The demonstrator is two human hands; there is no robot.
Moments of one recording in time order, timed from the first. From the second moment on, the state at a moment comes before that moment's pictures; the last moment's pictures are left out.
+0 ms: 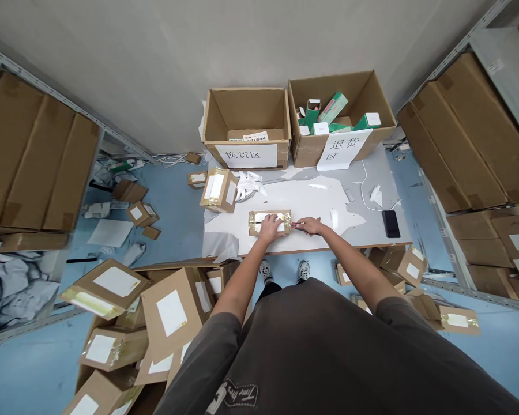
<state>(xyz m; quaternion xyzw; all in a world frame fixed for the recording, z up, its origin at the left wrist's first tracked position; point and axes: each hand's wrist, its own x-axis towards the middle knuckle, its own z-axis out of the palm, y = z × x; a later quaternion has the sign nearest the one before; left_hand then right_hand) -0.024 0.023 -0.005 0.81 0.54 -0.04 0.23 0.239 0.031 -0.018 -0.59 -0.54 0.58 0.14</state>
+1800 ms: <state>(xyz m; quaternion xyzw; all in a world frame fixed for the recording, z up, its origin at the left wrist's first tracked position) -0.002 0.038 -0.034 0.84 0.51 -0.03 0.16 0.234 0.007 -0.023 -0.59 -0.79 0.20 -0.03</state>
